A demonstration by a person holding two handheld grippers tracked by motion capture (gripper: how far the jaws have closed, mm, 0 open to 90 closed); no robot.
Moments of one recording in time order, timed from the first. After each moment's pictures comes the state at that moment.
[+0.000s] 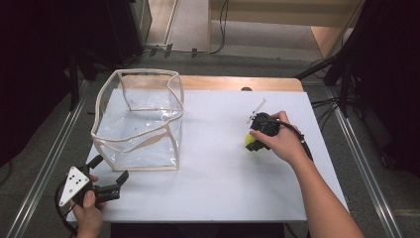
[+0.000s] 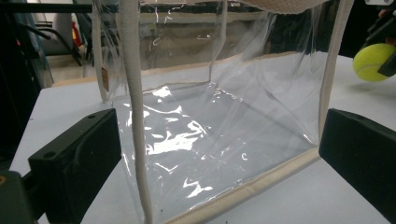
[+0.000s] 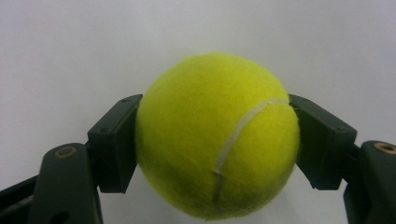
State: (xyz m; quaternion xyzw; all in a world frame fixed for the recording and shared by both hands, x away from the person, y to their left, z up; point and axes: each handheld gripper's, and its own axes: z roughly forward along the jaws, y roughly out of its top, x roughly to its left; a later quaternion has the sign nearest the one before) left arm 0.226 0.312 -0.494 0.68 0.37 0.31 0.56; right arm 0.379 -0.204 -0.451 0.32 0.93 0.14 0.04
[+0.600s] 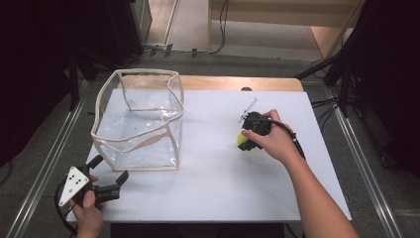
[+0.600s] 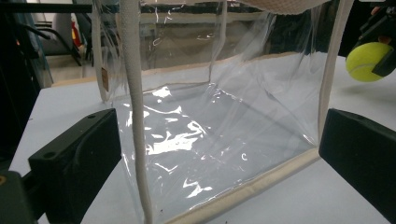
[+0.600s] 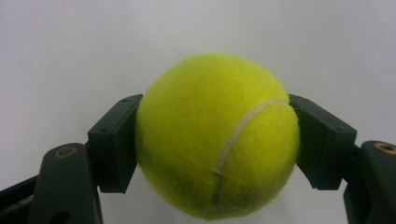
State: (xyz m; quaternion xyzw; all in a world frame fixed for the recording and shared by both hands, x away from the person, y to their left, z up) left arm 0.226 0.312 -0.494 0.68 0.36 0.31 0.56; right arm 0.381 -0.180 -0.446 0.30 0.94 0.15 0.04
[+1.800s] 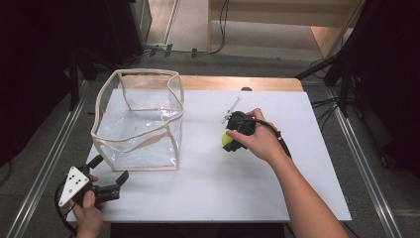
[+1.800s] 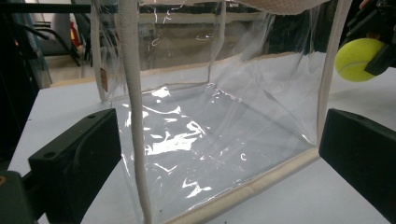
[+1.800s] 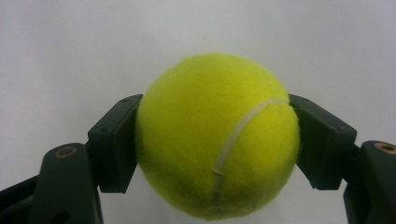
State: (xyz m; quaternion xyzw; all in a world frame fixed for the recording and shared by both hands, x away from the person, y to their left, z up) left arm 0.226 0.312 -0.494 0.68 0.36 0.31 0.56; right arm 0.380 -0.136 -0.435 0.27 0.95 0.17 0.03
